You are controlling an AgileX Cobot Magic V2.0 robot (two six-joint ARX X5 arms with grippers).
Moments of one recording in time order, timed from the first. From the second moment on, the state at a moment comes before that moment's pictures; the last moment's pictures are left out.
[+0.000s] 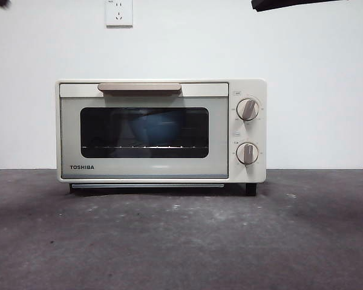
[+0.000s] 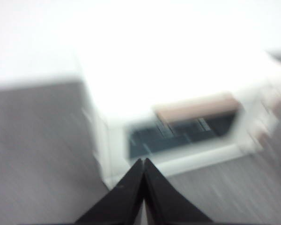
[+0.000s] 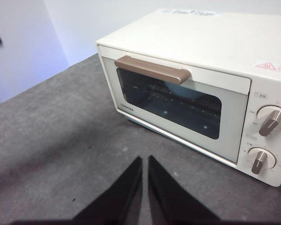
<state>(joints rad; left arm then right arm) -0.21 0.68 0.80 -0.33 0.13 0.00 0.71 0.80 0.66 -0.09 -0.05 0.18</state>
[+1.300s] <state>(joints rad) 0.06 0.01 0.03 -0.17 0.12 0.03 0.71 0.80 0.66 -0.09 -0.05 0.18</state>
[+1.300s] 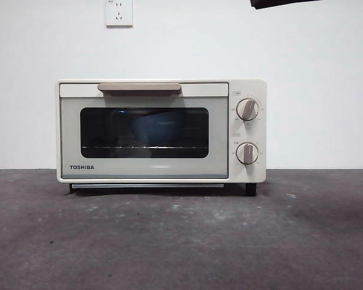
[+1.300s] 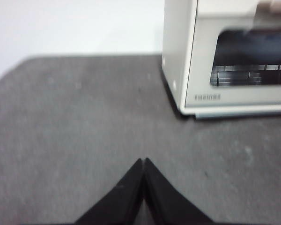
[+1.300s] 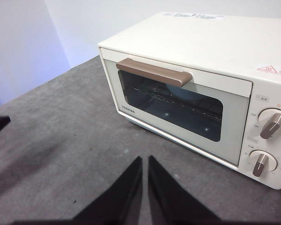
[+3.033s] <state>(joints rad) 0.06 0.01 0.03 -0.17 0.12 -0.04 0.03 0.18 0.24 -0.01 -0.05 0.02</state>
